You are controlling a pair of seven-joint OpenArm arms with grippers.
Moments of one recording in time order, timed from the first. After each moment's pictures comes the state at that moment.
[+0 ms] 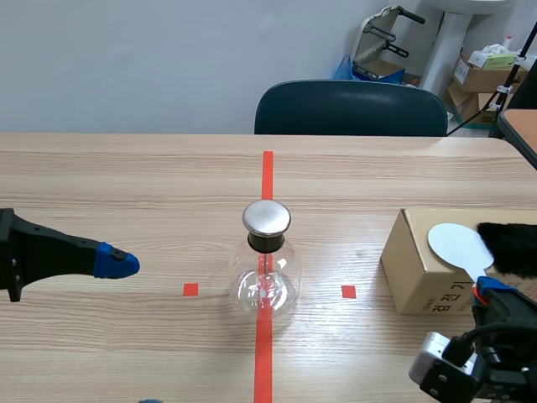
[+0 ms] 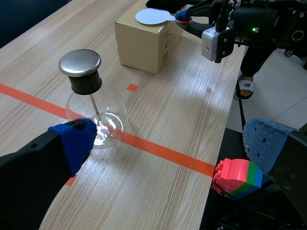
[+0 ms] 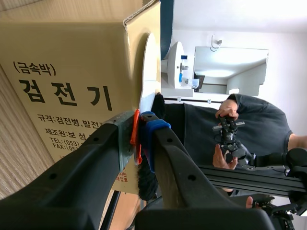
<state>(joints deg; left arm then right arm) 47.7 -52.9 1.4 119.3 -14.0 -34.5 -18.3 -36.3 14.4 1.3 83.8 -73.0 -32.8 7.1</state>
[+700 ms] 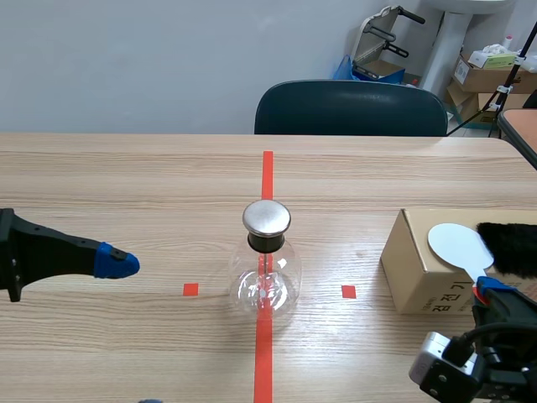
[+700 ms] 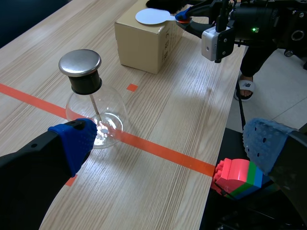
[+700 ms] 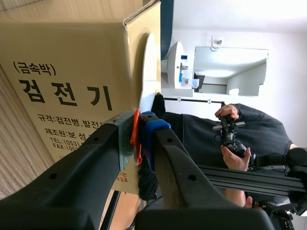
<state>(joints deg) 47.7 -52.9 1.4 119.3 -14.0 -34.5 -18.3 -36.3 14.4 1.3 83.8 -73.0 -32.8 7.1</state>
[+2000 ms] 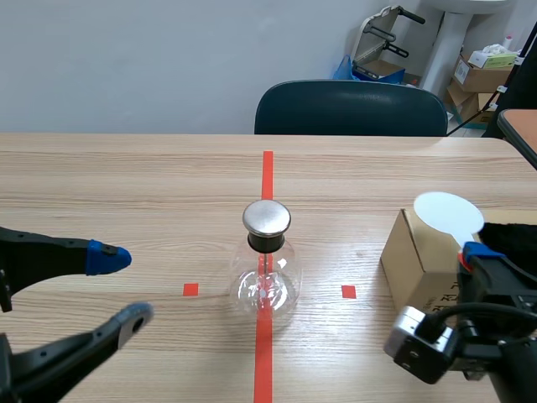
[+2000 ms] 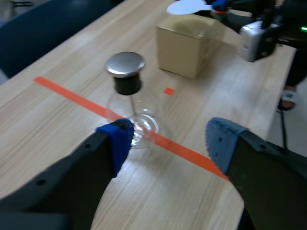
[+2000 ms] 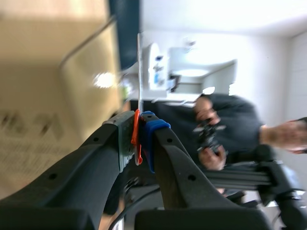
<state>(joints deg) 47.3 -48.9 1.4 118.0 -12.3 -25.2 -19.6 -35.9 14.4 -4.9 89.5 -80.7 -38.0 -2.6</state>
